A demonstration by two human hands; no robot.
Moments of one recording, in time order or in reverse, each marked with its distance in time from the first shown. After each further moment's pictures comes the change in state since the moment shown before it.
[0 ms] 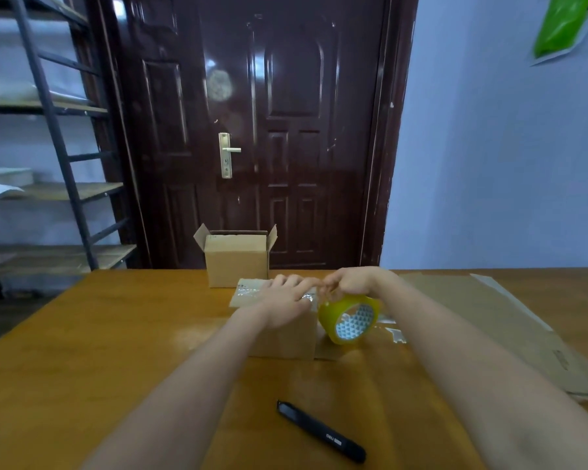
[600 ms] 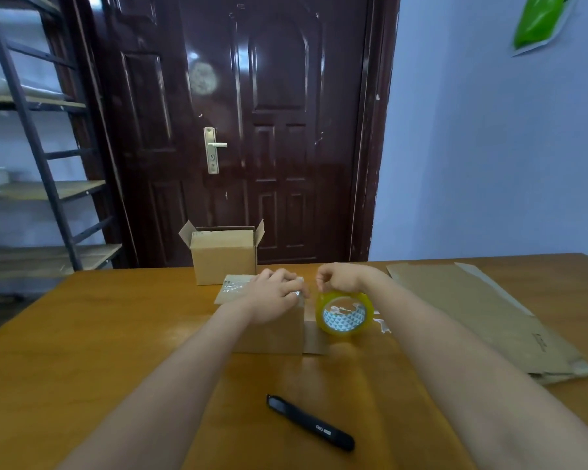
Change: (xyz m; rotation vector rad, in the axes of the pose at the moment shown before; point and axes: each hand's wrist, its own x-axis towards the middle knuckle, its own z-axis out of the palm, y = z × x) left_hand -0.003 0.000 -0.001 -0.033 0.000 0.026; right_hand 0.012 0.017 0.011 -0.052 0.207 0.041
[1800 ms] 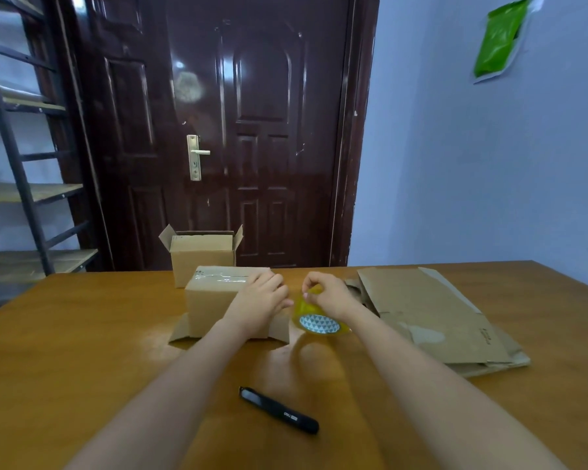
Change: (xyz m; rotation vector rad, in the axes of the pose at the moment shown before) left_hand 0.007 0.009 0.034 0.450 0.526 0.357; right_hand -0.059 0.012 0.033 0.334 0.420 -0.102
